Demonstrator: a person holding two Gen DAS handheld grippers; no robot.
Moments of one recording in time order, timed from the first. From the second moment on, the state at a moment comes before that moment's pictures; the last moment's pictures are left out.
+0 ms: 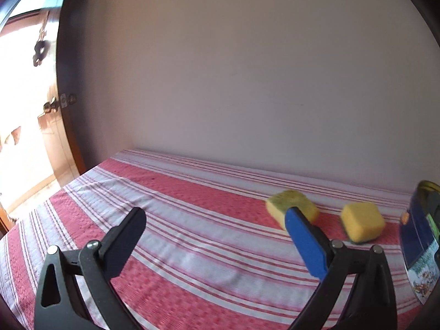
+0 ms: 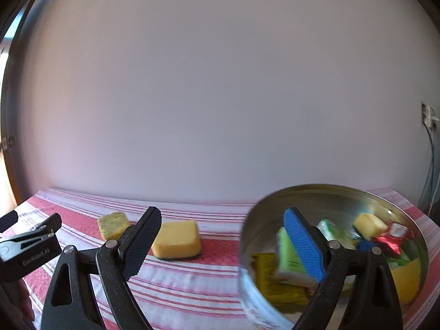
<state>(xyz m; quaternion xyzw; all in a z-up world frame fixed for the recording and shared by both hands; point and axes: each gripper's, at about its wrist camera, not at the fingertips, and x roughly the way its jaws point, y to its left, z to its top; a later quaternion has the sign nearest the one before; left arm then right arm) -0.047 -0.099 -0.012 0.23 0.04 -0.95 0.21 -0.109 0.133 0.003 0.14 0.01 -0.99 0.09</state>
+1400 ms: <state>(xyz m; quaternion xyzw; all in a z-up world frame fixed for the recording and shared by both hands) -0.108 -0.119 -0.026 0.30 0.08 -0.93 0.18 -0.250 0.088 -0.031 0.34 -0.01 -0.93 0.13</state>
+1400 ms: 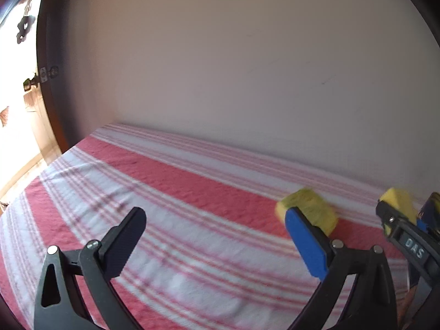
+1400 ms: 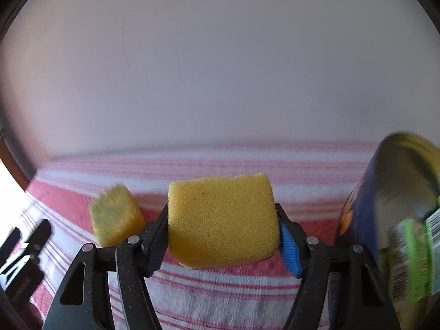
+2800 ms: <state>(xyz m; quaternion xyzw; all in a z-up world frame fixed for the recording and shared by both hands) -0.132 -0.060 -0.020 0.29 0.03 -0.94 0.17 -0.267 0.127 0.007 0.18 -0.02 -0.98 0.06</state>
